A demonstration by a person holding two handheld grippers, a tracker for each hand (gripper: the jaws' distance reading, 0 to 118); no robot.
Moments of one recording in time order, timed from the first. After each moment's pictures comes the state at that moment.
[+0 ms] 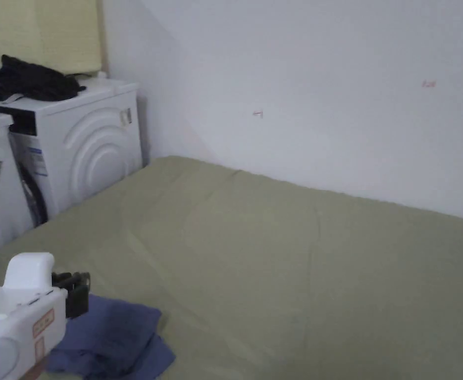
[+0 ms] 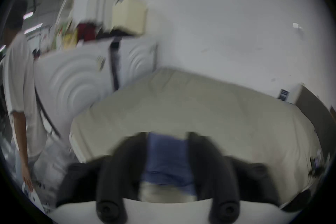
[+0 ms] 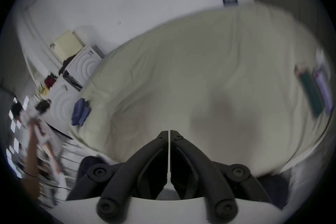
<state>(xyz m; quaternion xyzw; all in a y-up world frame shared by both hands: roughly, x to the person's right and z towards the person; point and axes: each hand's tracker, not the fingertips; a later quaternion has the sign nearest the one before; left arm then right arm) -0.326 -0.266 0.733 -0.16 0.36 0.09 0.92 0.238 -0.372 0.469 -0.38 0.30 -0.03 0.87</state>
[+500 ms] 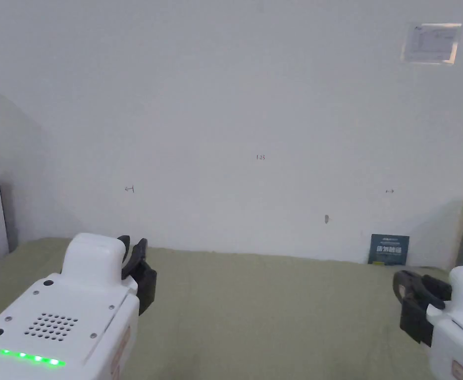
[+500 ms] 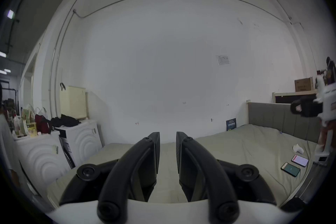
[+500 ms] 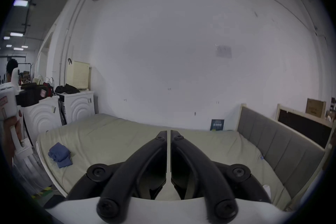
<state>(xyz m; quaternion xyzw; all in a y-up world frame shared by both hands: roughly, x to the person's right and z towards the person) -0.056 -0.122 0.648 0.03 0.21 -0.08 0.97 0.289 -0.131 0.489 -0.01 0.27 0.04 0.96</state>
